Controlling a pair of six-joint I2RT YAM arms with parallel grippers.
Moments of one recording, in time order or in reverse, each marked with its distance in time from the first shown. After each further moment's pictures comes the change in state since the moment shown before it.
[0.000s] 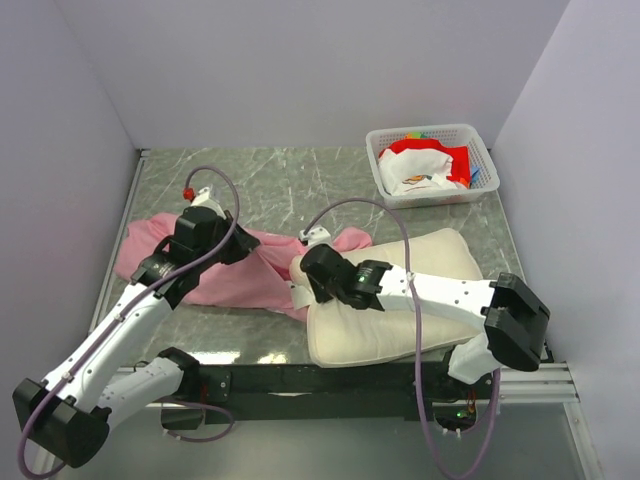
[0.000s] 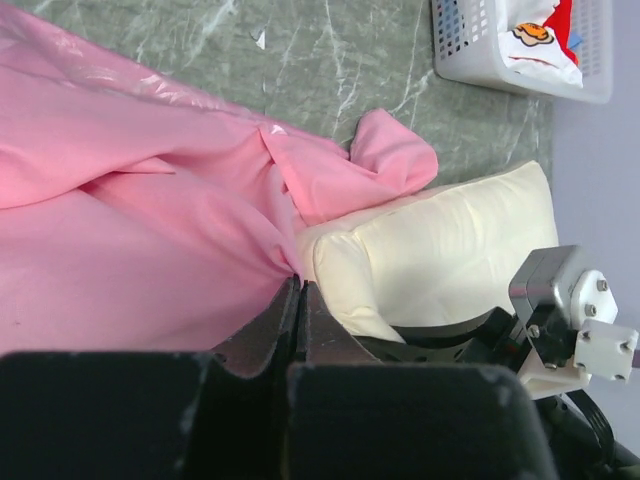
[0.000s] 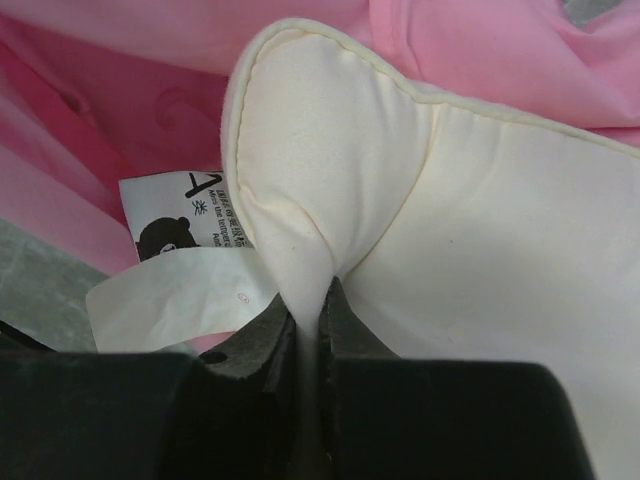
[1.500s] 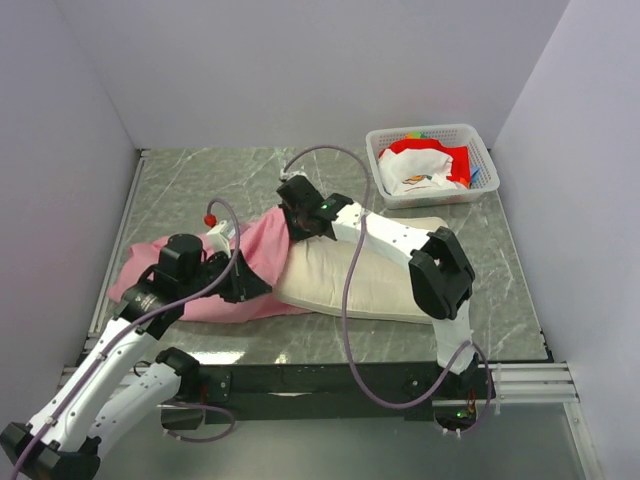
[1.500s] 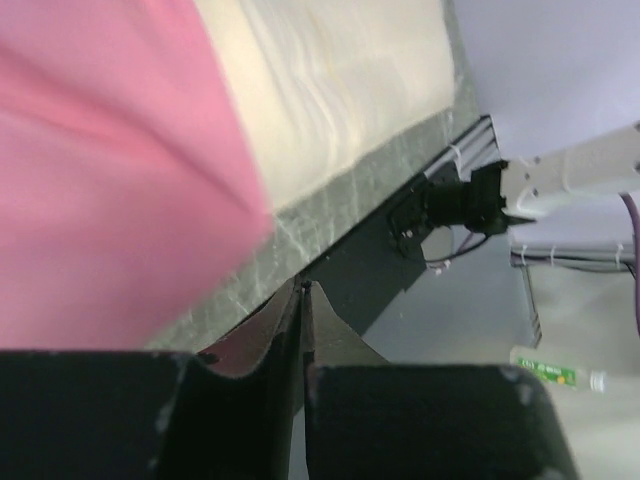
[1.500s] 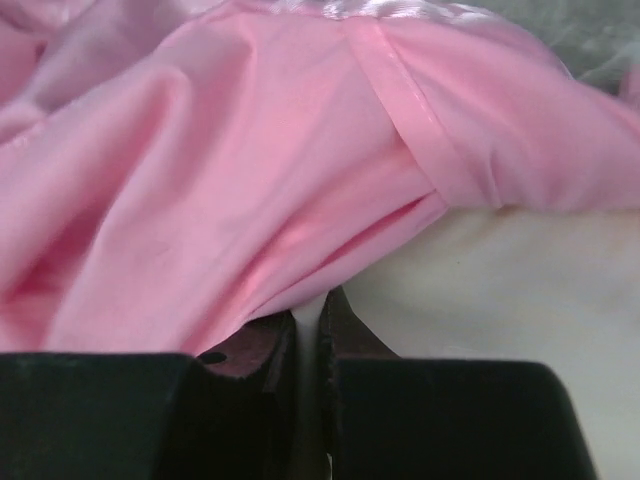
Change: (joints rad) left arm -0.007 -0.220 -0.140 -0.092 0.501 0.158; right arm -0.231 0.499 0.646 -0.151 -0.161 -0.078
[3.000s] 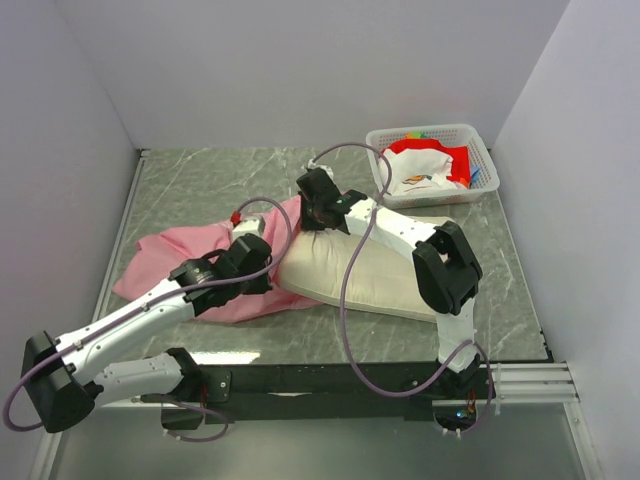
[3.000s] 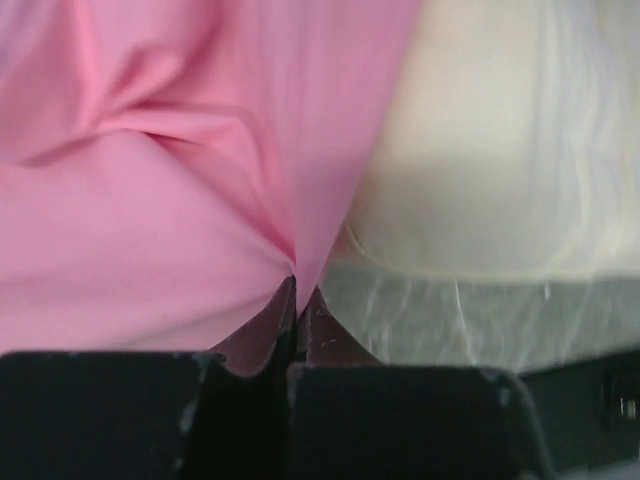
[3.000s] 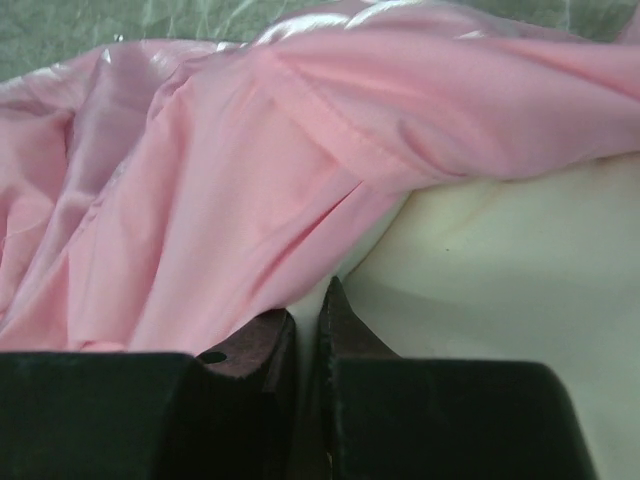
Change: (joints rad) left arm -0.367 0.350 0.142 -0.120 -0.858 -0.158; right arm -0.121 -0.008 -0.092 0.137 -0.031 0.199
